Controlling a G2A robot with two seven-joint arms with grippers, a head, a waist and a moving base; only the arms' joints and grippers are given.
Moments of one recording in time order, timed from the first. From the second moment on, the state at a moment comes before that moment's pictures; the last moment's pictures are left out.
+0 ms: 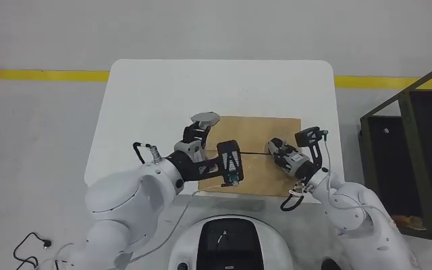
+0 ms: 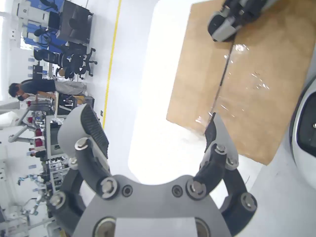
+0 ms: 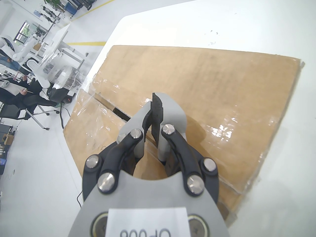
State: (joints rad) left arm 1.05 -1.25 -1.15 -2.35 1.69 -0.92 -0.90; right arm -1.35 -1.07 1.36 -1.93 -0.65 -0.15 0.50
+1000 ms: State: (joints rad) left arm 1.14 -1.20 -1.05 -2.23 2.25 -0.91 -0.63; right arm -1.35 -1.07 1.38 -1.94 -0.64 -0.15 0.50
